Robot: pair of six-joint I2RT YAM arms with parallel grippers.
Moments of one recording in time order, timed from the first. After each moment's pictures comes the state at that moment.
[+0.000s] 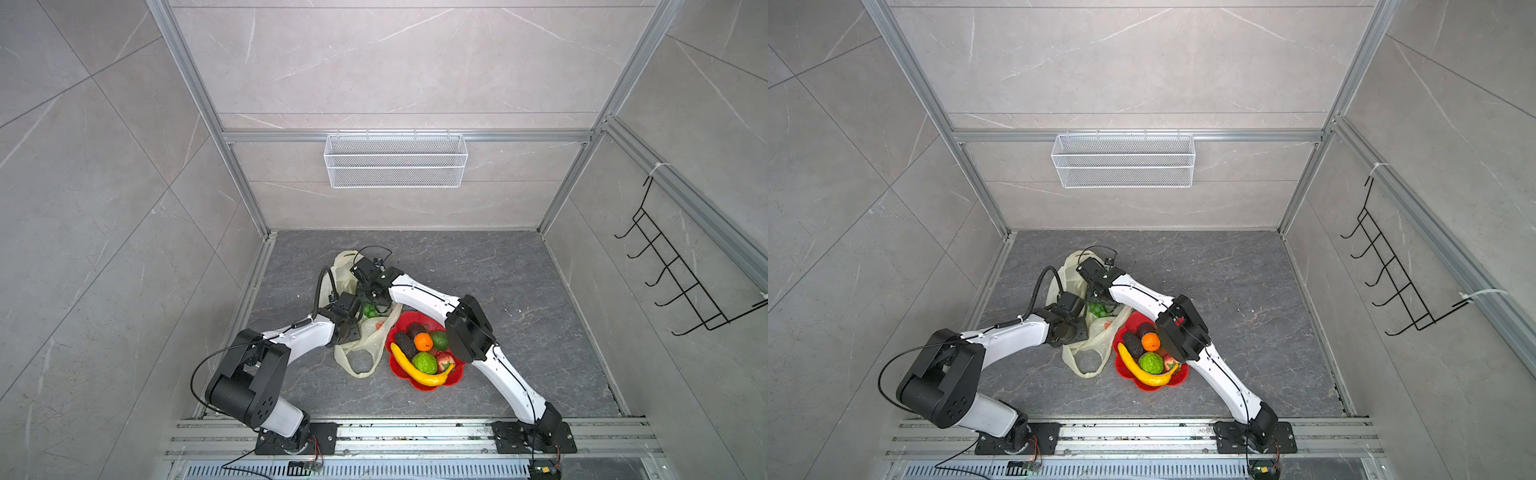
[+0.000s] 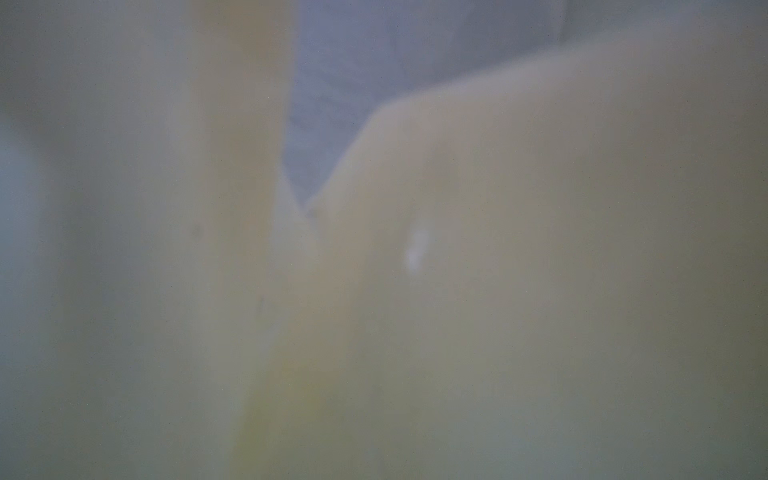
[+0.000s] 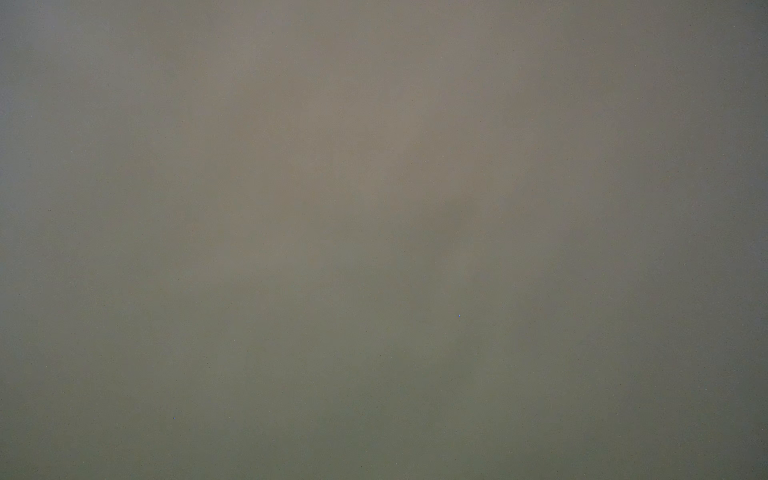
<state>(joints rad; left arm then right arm) -0.48 1.52 0.74 -0.45 -0.21 -0.66 0.85 2.60 2.35 -0.83 0.18 0.86</state>
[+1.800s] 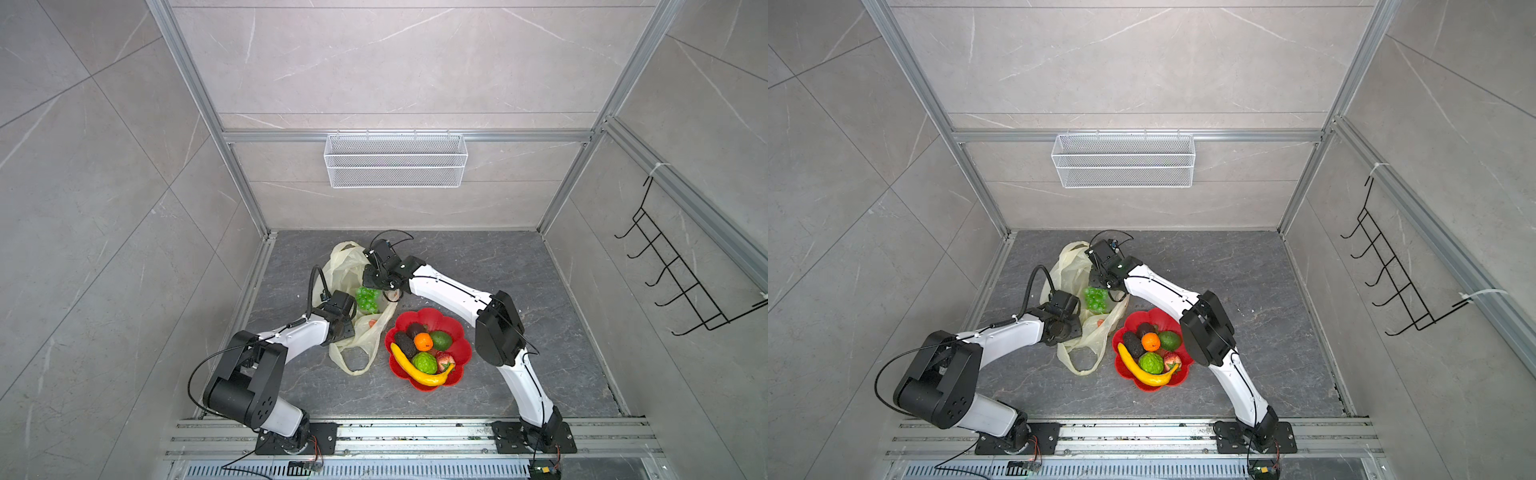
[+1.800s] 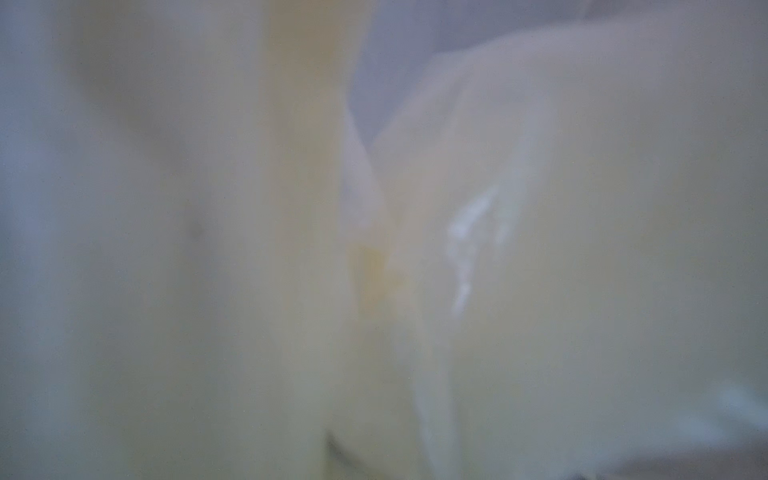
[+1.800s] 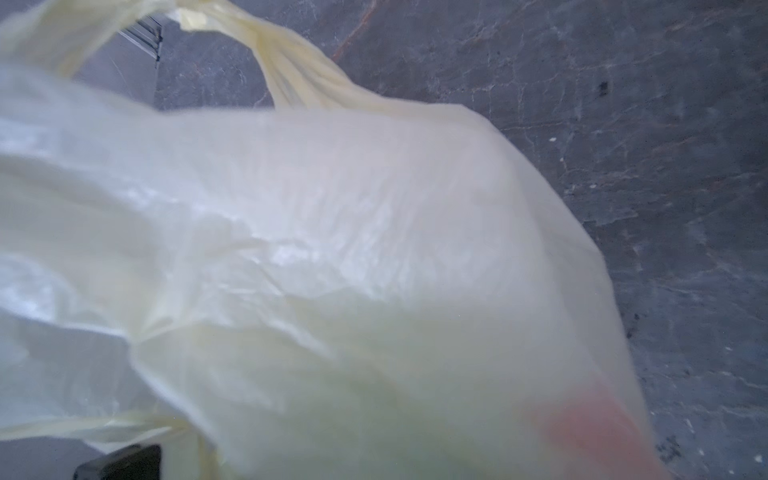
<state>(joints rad) -0.40 1.51 0.72 -0.43 -0.22 -0.68 0.82 2.26 2.05 -0.63 0.10 0.77</state>
